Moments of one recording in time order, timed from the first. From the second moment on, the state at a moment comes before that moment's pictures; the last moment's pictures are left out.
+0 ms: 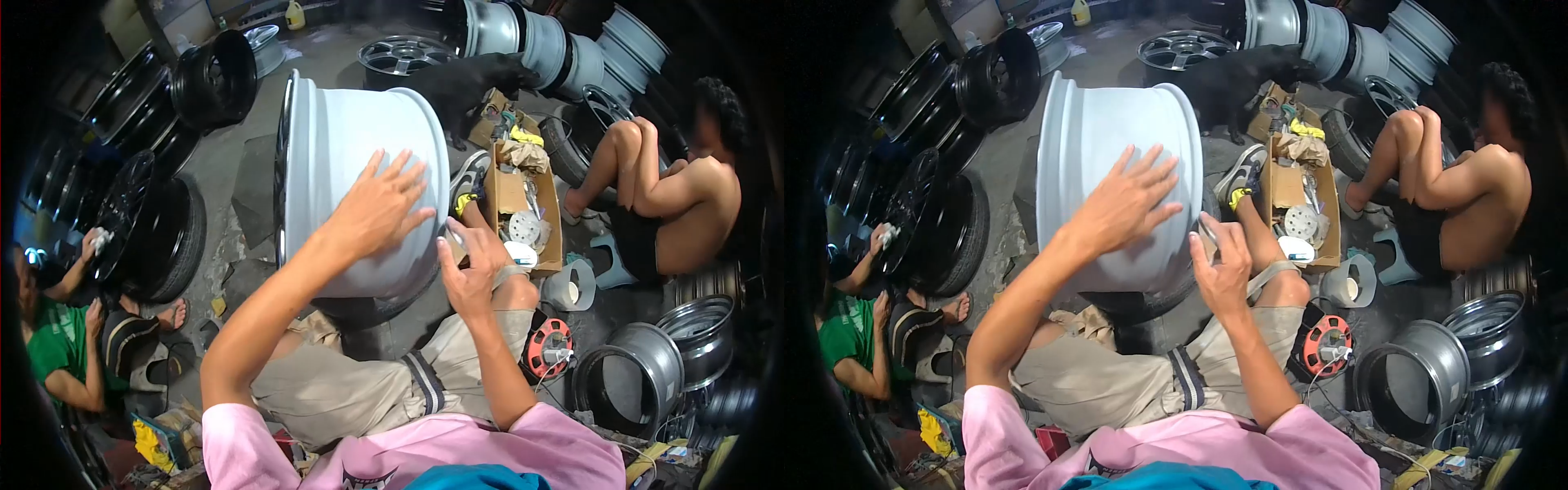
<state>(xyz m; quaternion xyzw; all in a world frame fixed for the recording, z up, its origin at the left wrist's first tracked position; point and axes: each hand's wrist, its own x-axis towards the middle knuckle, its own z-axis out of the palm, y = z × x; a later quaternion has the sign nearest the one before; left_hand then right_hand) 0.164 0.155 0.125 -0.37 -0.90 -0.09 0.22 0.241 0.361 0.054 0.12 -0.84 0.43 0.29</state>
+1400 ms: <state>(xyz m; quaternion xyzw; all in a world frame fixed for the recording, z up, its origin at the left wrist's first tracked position) 0.160 0.081 0.175 0.03 -0.89 -0.39 0.23 0.166 0.333 0.079 0.17 -0.89 0.15 0.39</state>
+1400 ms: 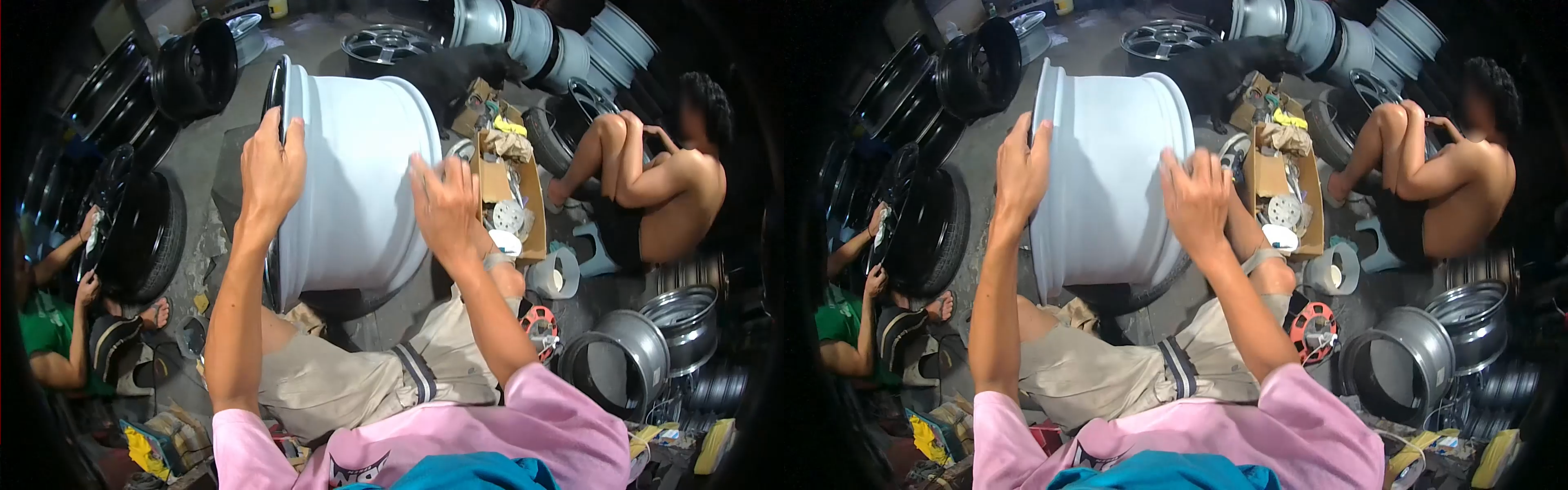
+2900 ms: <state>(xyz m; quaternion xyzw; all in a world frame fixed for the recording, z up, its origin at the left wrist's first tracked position) 0.164 0.079 0.169 0.03 -0.87 -0.42 0.25 0.180 0.323 0.067 0.17 -0.89 0.20 0.38</state>
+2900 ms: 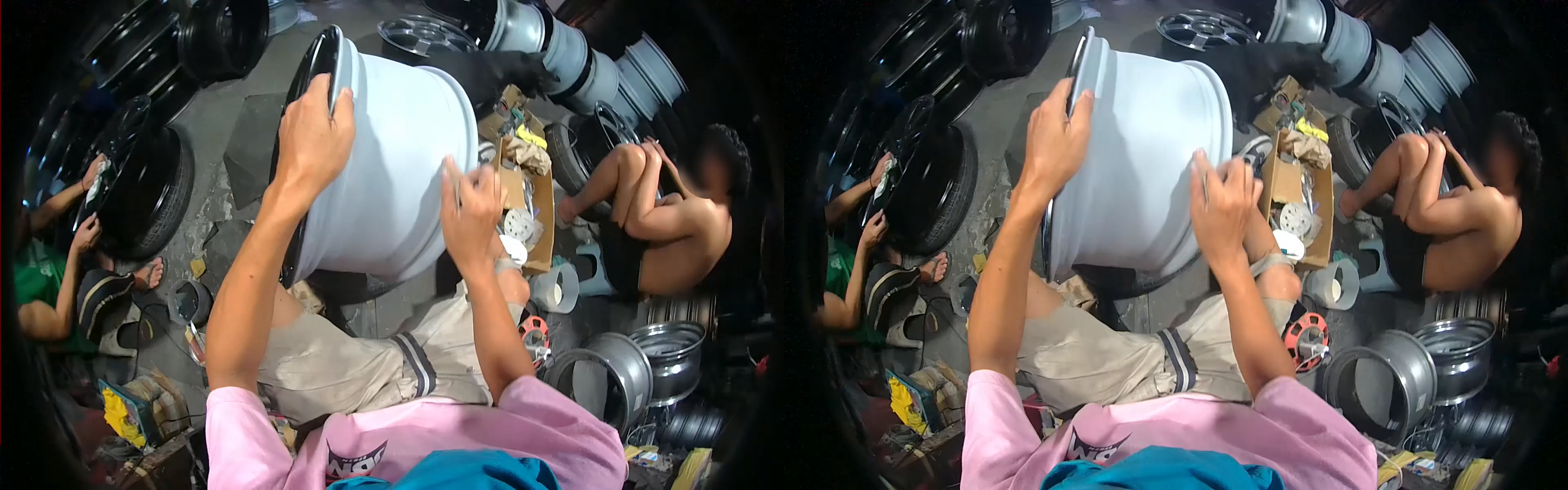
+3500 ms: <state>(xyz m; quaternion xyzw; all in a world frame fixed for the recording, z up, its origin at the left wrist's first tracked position) 0.164 0.076 0.171 0.02 -0.87 -0.43 0.25 0.193 0.305 0.075 0.19 -0.89 0.21 0.36</state>
